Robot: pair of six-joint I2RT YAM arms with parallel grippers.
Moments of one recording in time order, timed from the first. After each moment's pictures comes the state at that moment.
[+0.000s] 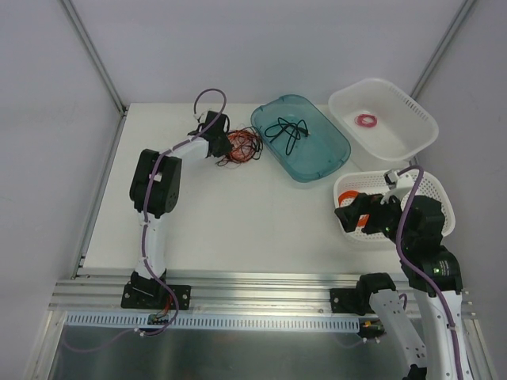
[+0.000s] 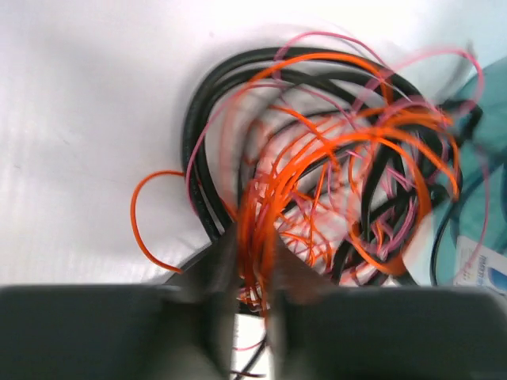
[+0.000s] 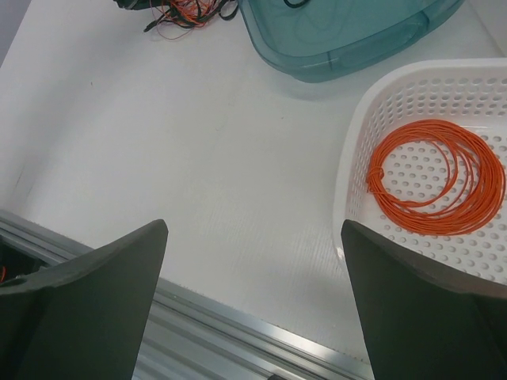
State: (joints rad) left arm -0.33 2.19 1.60 -0.23 -0.10 -0.76; right arm 0.14 0.49 0.89 -0.84 -0.30 0.19
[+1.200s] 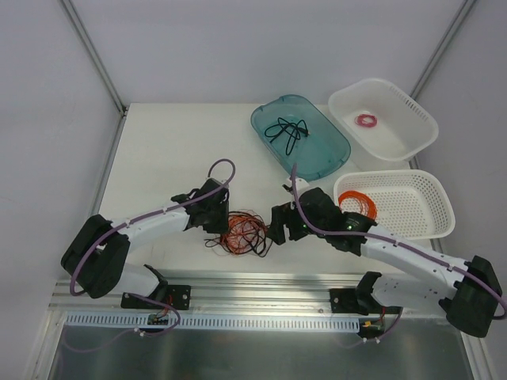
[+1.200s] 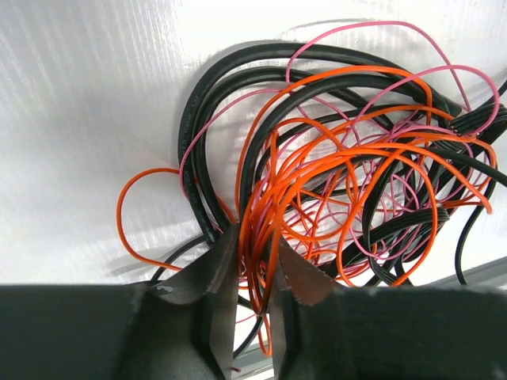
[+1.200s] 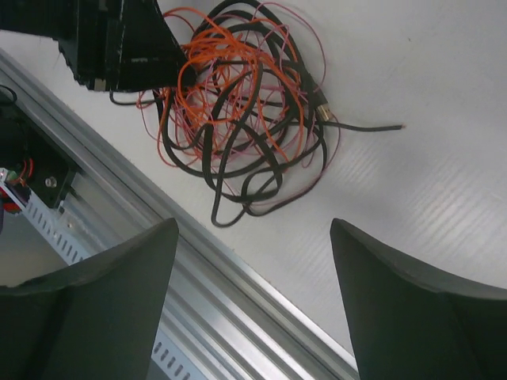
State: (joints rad) left arm -0.66 1.38 0.71 -0.41 0.04 -0.61; right arm 0.92 1.03 0.73 -0.40 -0.04 0.47
